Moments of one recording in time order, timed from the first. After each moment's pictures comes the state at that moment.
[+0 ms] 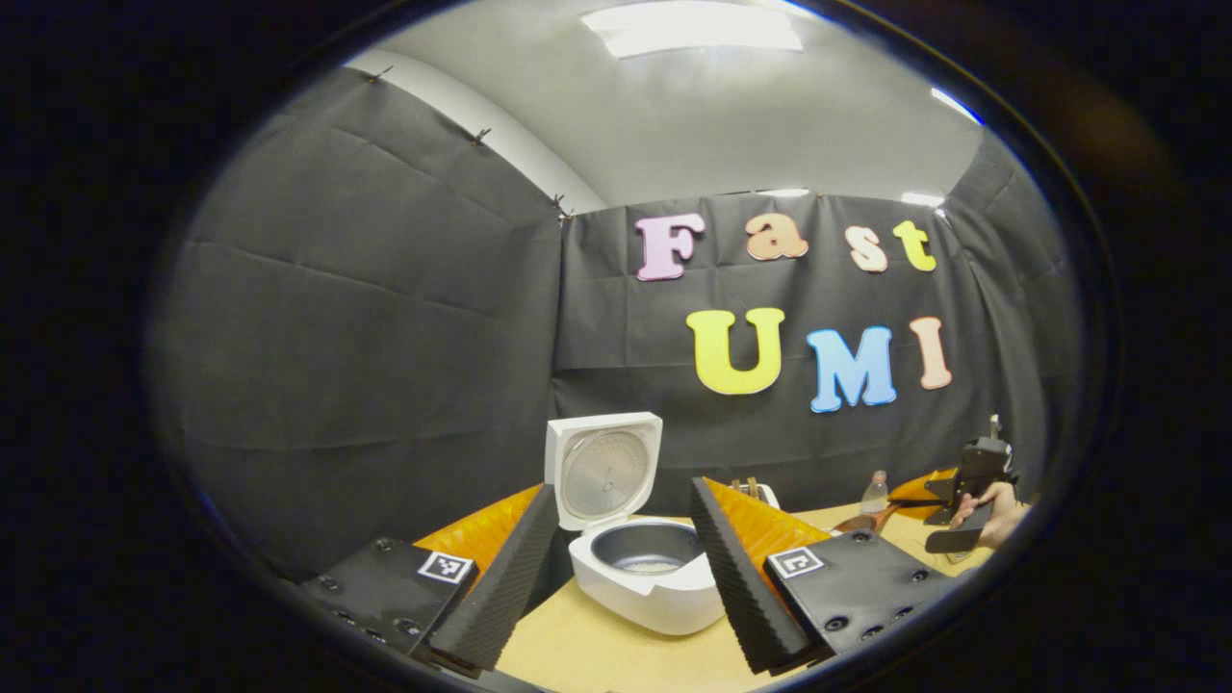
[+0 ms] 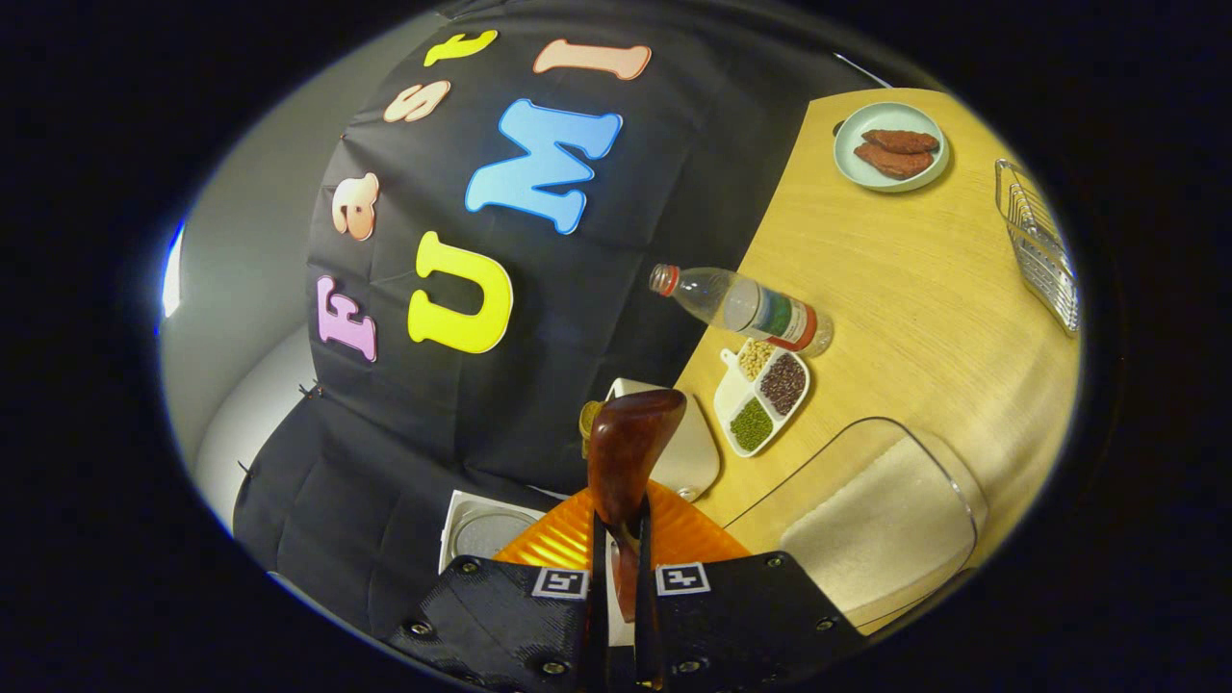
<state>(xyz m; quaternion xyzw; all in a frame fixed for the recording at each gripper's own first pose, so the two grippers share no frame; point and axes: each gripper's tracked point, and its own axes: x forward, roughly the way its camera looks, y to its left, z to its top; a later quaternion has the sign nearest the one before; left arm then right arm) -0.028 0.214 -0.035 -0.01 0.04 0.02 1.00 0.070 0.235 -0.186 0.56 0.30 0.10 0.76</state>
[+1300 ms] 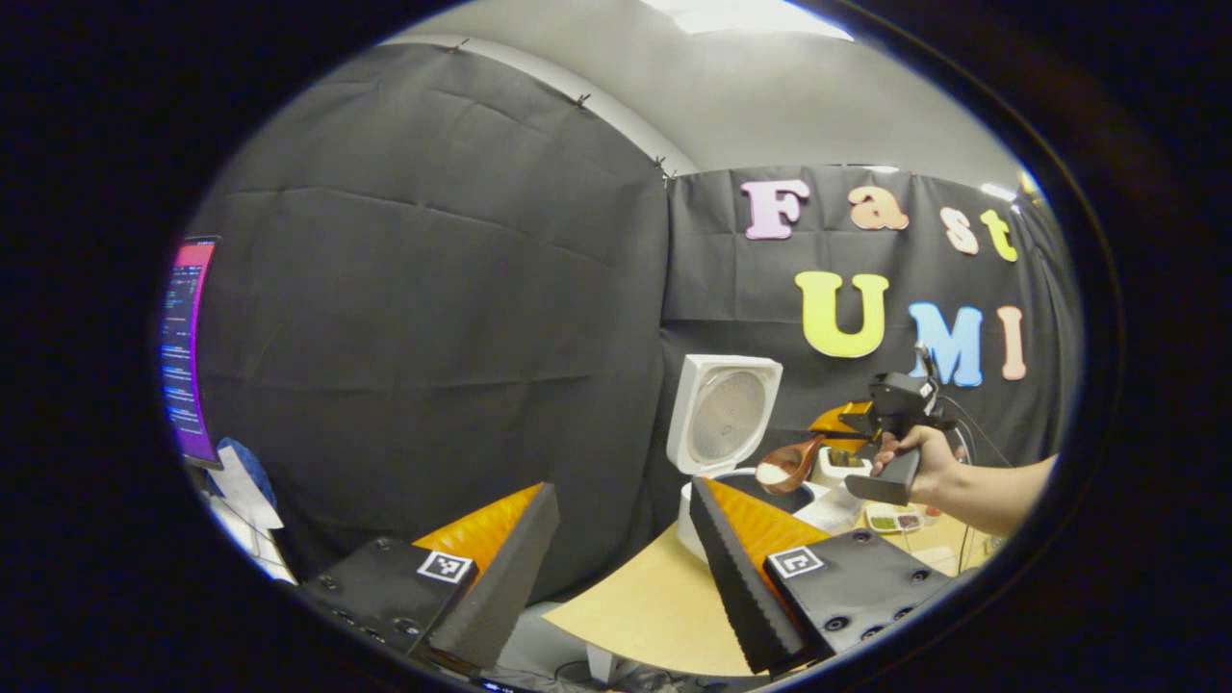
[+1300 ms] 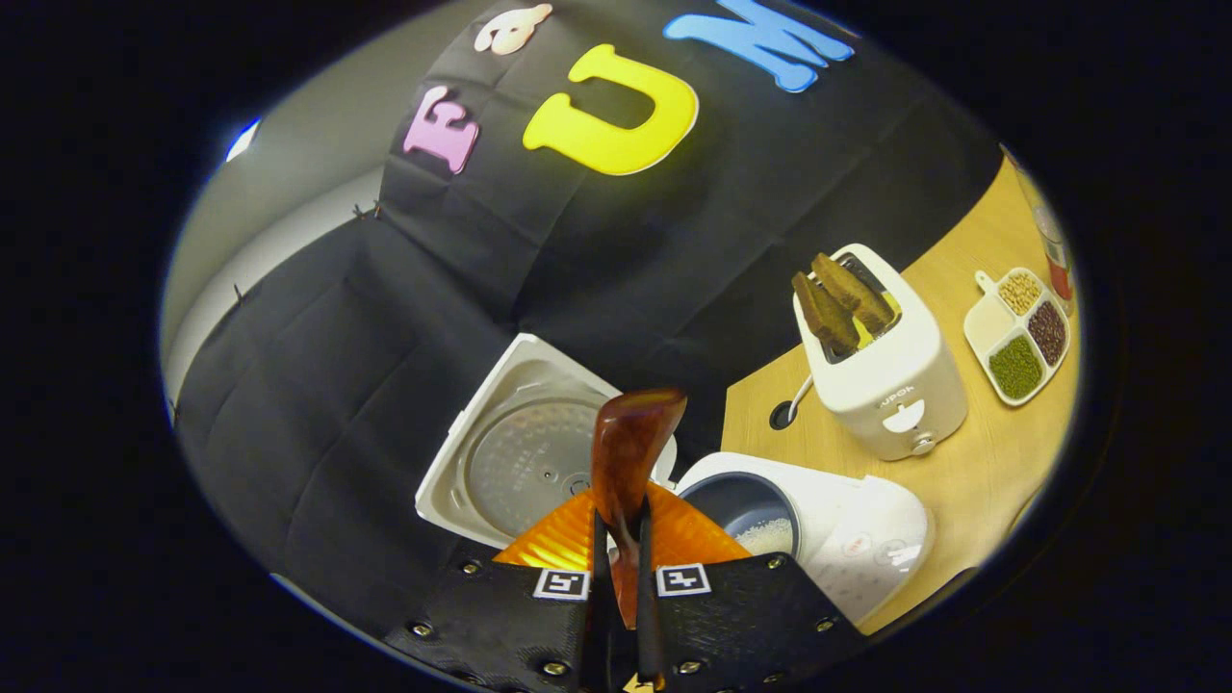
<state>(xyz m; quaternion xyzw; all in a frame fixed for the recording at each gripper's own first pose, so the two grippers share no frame) -0.092 0.334 -0.109 -0.03 0.11 0.17 0.98 0.118 0.547 -0.160 0.38 0.34 0.29 0.81</state>
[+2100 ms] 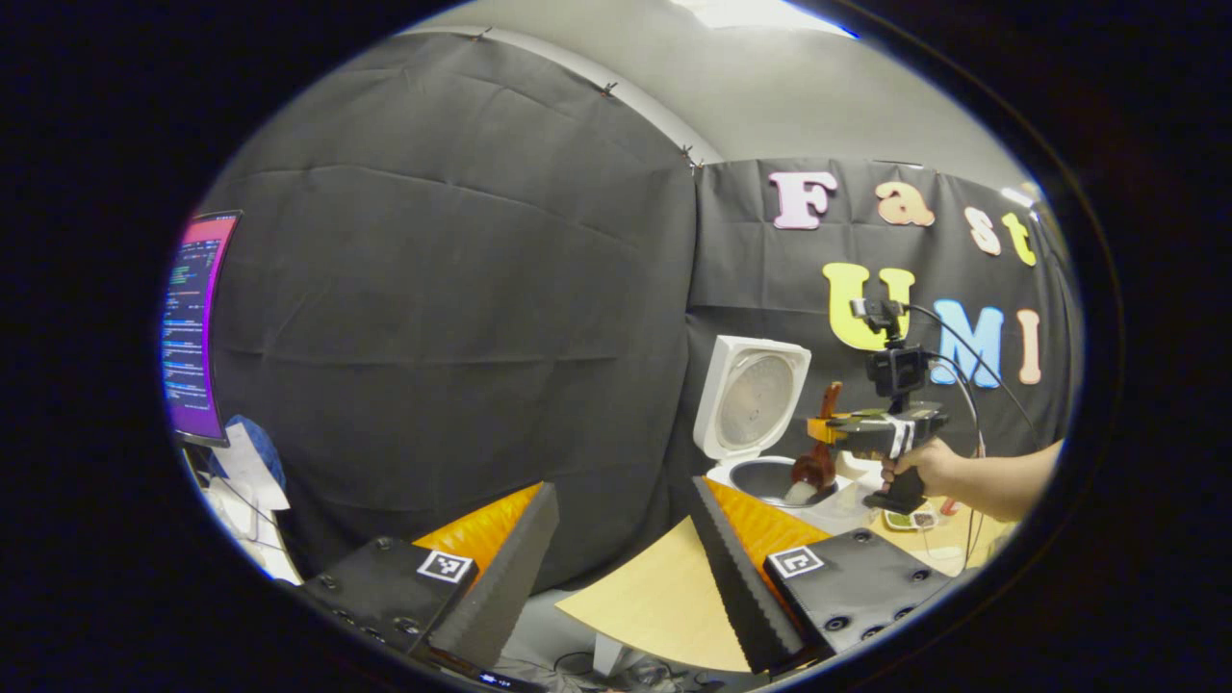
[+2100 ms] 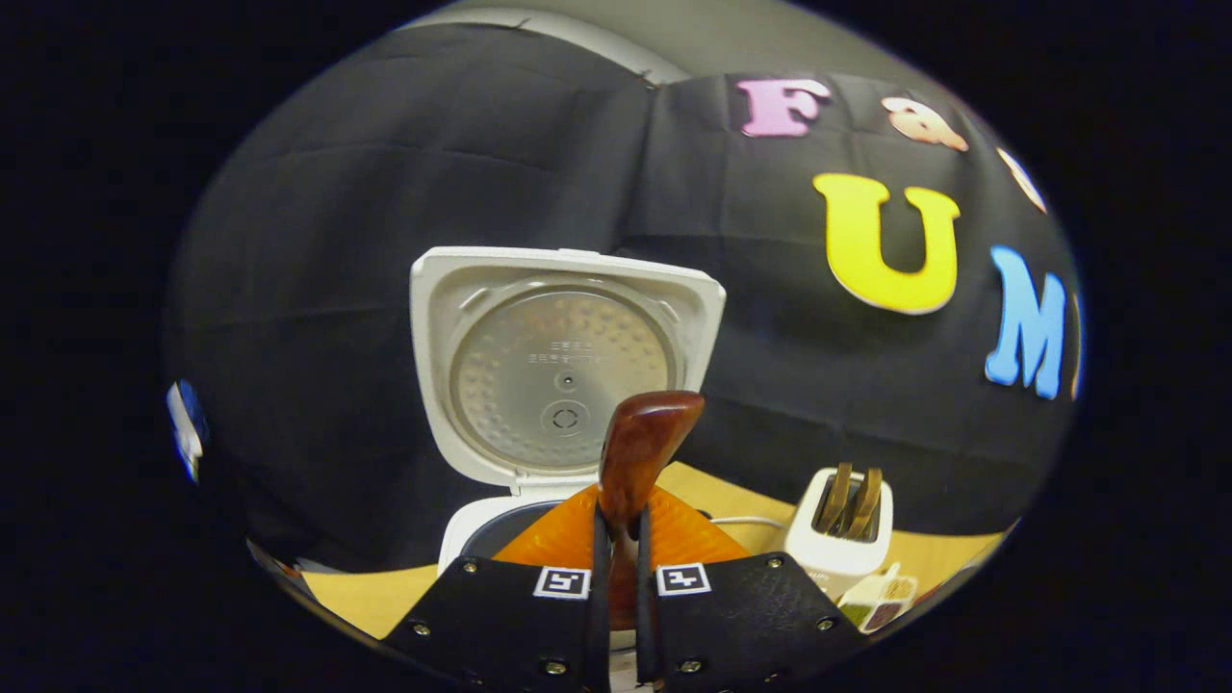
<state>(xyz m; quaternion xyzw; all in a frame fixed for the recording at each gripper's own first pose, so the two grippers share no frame) -0.102 0.347 -0.132 -0.05 0.12 0.19 0.97 0.105 0.587 -0.166 -0.12 0.12 0.39 0.90</state>
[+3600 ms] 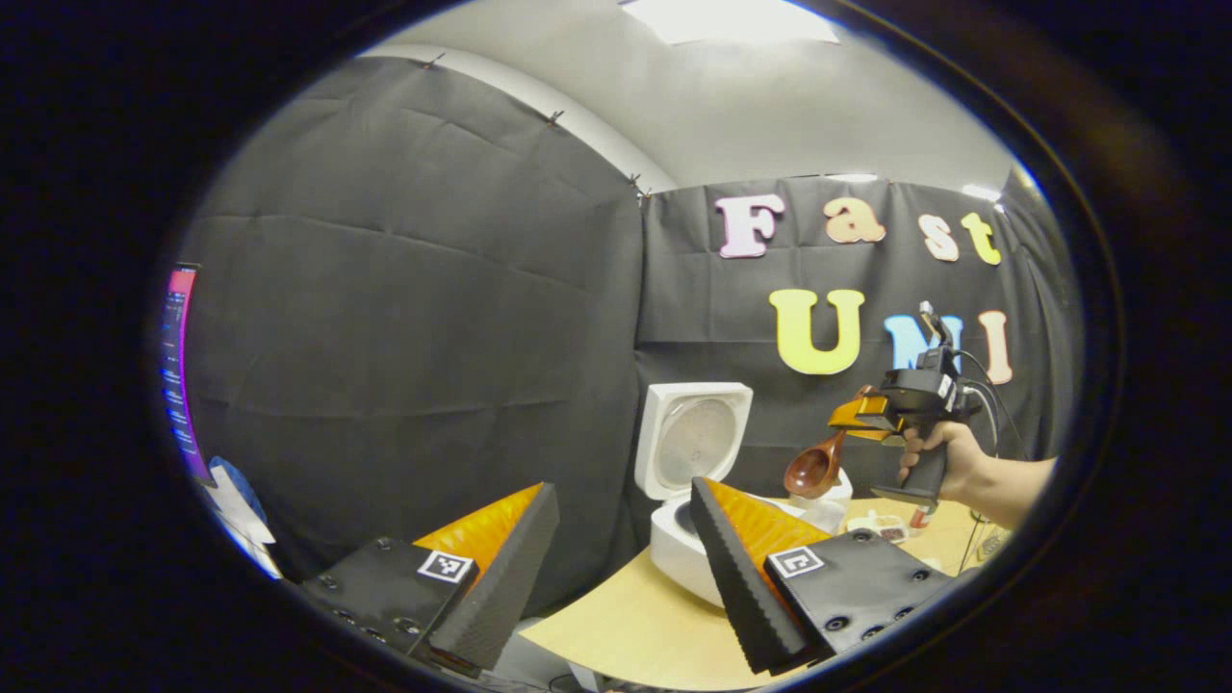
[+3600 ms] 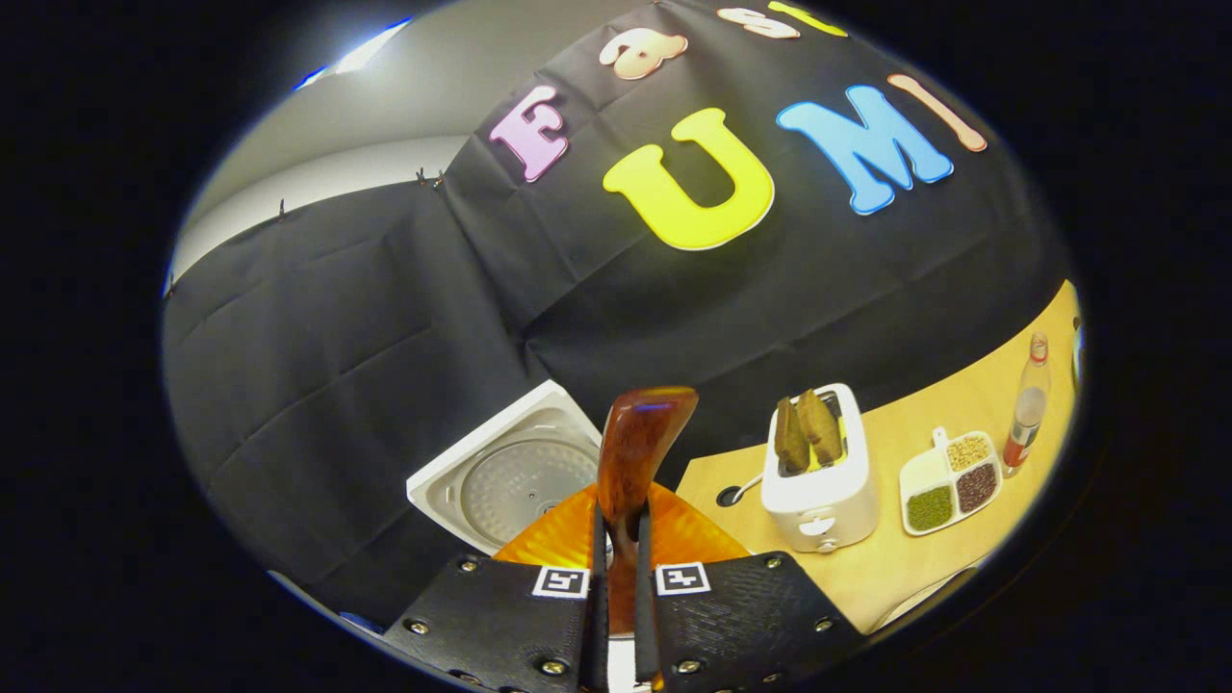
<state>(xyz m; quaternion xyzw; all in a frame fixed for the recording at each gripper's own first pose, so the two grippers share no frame) -0.064 0.282 -0.061 -0.02 0.07 0.12 0.99 0.126 0.446 -0.085 0.29 0.24 0.28 0.88</state>
